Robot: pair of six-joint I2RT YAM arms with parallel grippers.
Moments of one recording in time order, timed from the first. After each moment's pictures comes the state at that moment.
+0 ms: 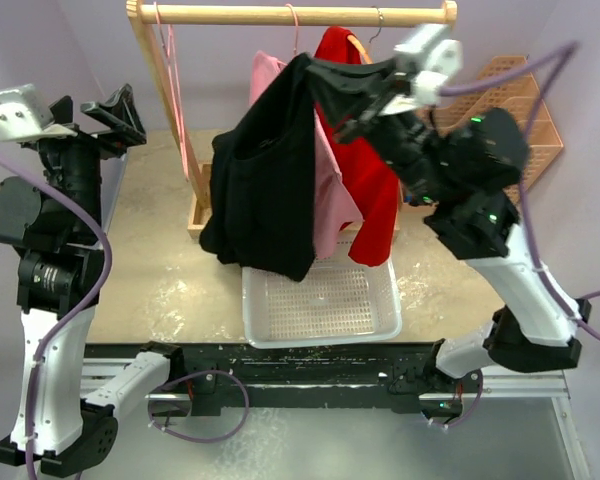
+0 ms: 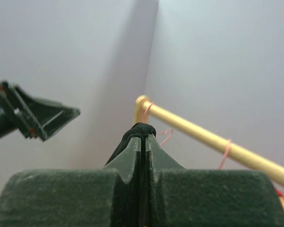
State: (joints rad) left arm -0.20 0.95 1.56 -0.16 -0.26 -0.12; right arm 1.02 1.48 2.16 -0.20 0.13 -0.24
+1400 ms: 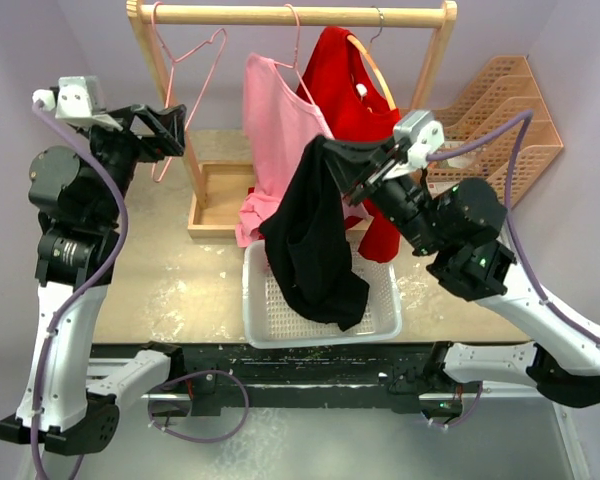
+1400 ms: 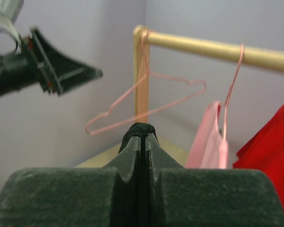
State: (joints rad) left arm -0.20 0.98 1.51 -0.28 -0.06 -0.24; right arm 1.02 1.13 1.55 0.01 0.22 -0.14
